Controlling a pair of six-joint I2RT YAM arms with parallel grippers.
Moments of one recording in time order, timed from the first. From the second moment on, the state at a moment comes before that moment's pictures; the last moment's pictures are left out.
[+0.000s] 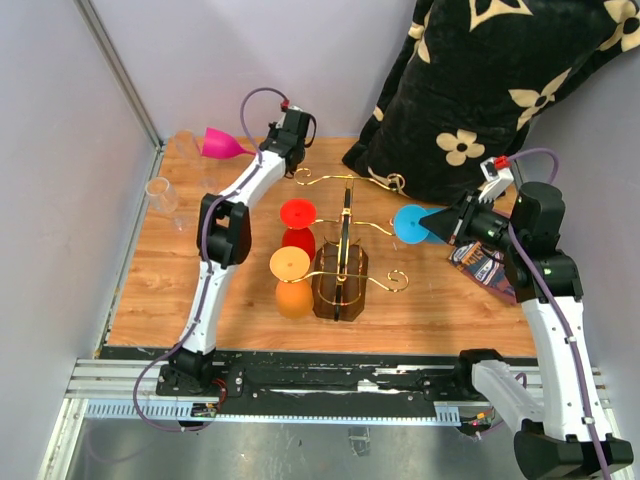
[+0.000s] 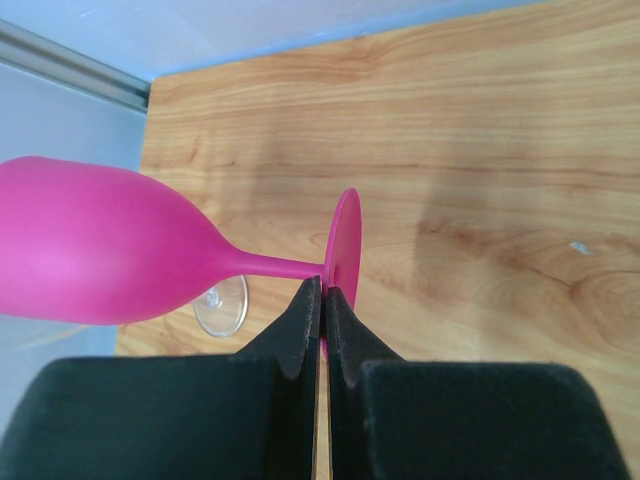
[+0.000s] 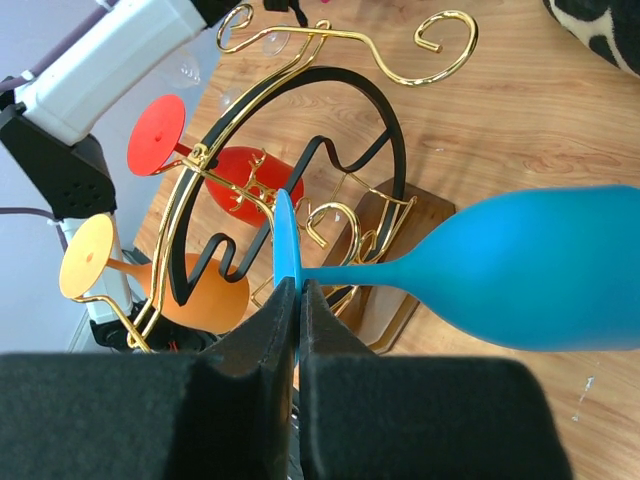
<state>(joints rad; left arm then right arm) -0.37 2.46 2.29 -0.48 -0.78 0.13 0.05 0.86 1.10 -0.61 -0.67 0.39</state>
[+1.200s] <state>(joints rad) -0.31 2.43 1.70 0.36 -0.70 0.75 0.05 0.86 1.07 -0.54 -0.78 0.44</state>
